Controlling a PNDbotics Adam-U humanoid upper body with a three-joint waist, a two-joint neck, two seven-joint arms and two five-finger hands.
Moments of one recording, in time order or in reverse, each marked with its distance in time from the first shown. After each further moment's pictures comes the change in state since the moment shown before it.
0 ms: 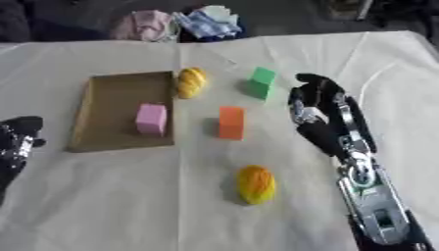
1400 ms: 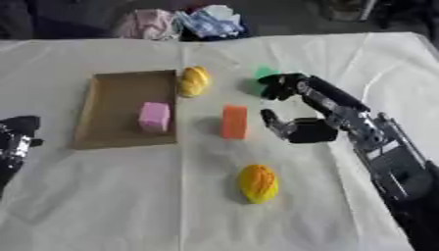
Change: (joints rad) left arm 0.006 0.007 0.000 0.001 0.000 -0.002 -0.006; right arm -0.136 -0.381 0.177 0.022 0.176 -0.061 0.556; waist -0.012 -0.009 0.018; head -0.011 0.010
